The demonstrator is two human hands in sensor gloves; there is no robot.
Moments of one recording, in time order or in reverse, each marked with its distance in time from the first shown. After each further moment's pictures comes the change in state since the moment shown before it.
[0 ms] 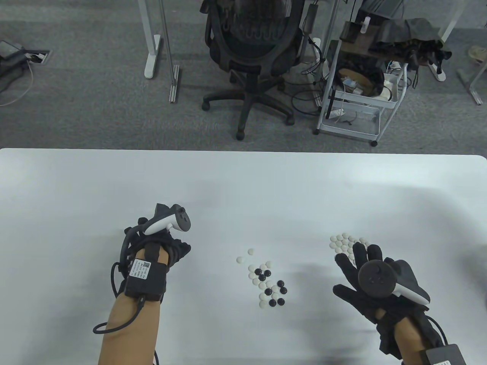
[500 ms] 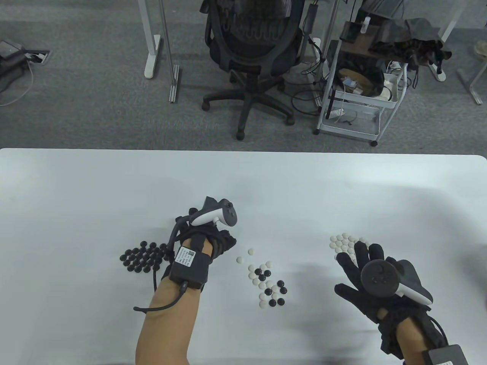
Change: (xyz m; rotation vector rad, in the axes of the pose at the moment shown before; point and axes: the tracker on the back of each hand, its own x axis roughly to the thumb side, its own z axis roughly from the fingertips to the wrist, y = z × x) left_hand 0.083 0.013 -0.016 0.007 -0.139 -0.052; right_hand -0.002 -0.002 0.001 -0.015 -0.010 -0.013
